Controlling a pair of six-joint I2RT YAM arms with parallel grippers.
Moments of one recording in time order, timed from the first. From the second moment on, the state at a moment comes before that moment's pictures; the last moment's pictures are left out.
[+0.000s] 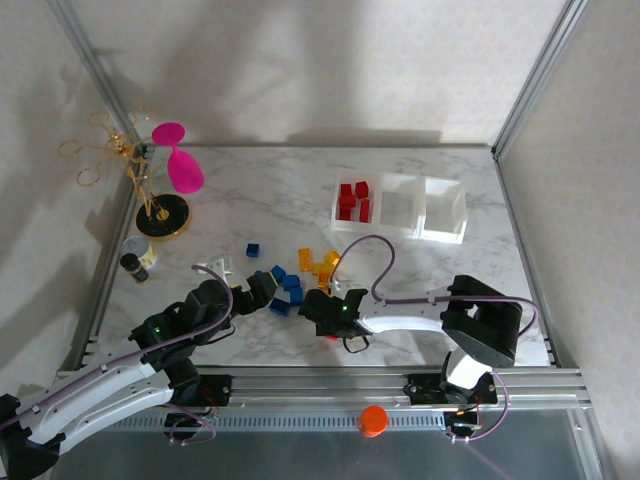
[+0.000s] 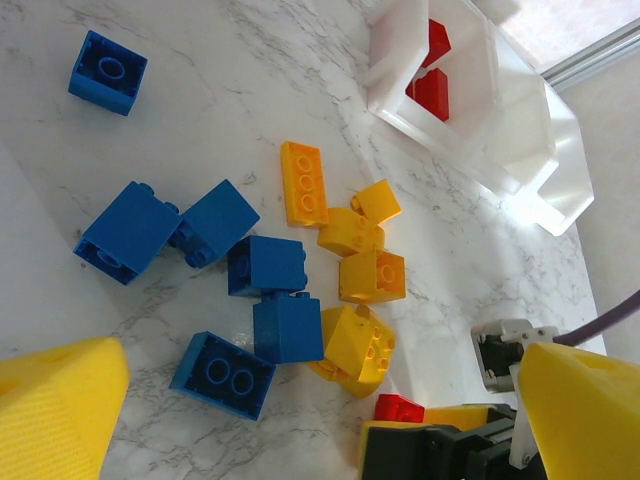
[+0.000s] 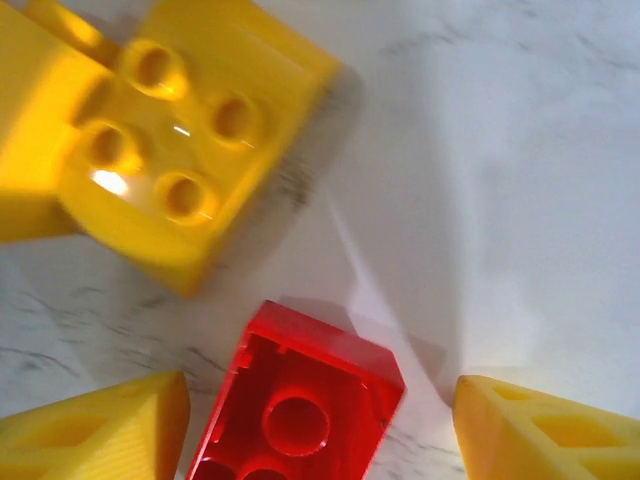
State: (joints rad) left arm -0.84 0.58 0.46 -0.43 -0.31 -1.00; right arm 1.22 1.63 0.87 -0.61 0.29 1.09
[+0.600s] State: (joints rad) left arm -0.84 0.59 0.46 -0.42 -0.31 -1.00; right arm 1.22 1.57 0.83 -0.60 0.29 1.07
